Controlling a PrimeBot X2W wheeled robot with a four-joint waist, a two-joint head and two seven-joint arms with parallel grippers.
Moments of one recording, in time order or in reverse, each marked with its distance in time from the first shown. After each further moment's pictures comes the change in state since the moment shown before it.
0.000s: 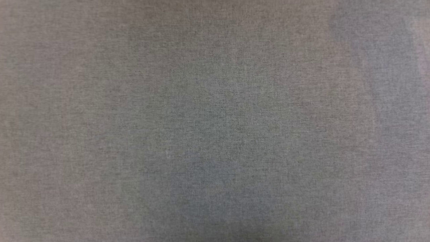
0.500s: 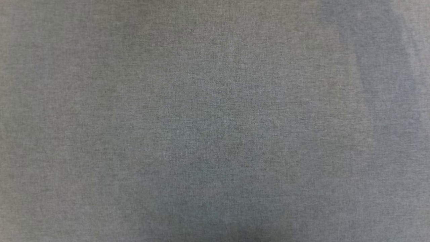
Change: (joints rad) left arm 0.255 -0.007 0.021 0.008 -0.007 -0.022 -0.048; right arm 0.151 0.057 0.198 0.106 0.089 0.000 -0.175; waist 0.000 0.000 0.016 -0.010
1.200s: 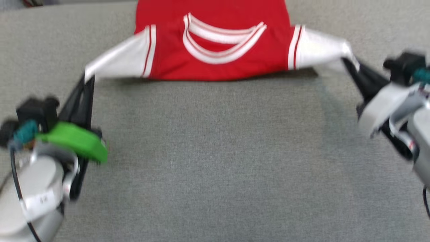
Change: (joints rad) left arm 1.164 0.080 0.243 -0.427 -0.097 0.170 0.000; right arm 0.805 -0.078 0.145 -0.199 0.186 0.000 -0.089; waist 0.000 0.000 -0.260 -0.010
